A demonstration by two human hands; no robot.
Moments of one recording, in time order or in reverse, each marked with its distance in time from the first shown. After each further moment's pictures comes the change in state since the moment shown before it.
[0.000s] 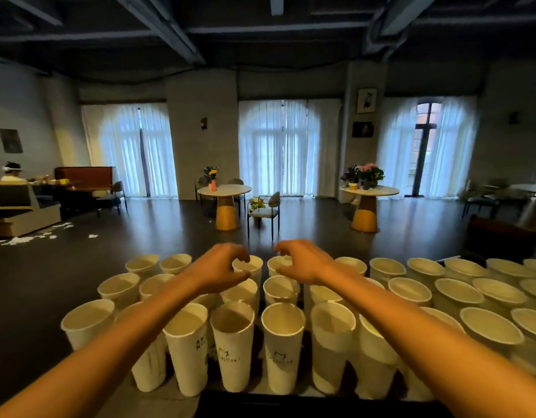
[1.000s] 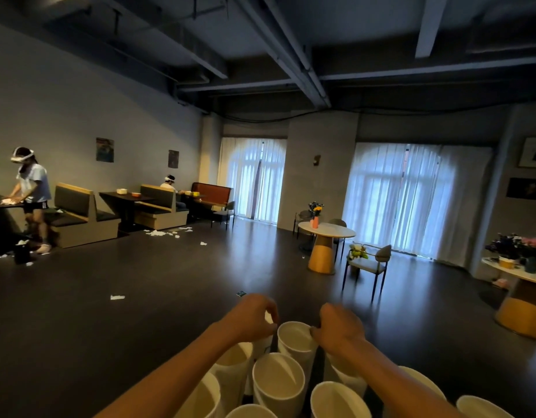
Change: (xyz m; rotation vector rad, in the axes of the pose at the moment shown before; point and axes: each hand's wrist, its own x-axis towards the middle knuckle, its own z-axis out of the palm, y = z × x) left_hand 0.023 -0.271 -0.019 -0.051 0.116 -0.384; right_hand 0.257 -0.125 0.175 -0.135 0.006 -0.086
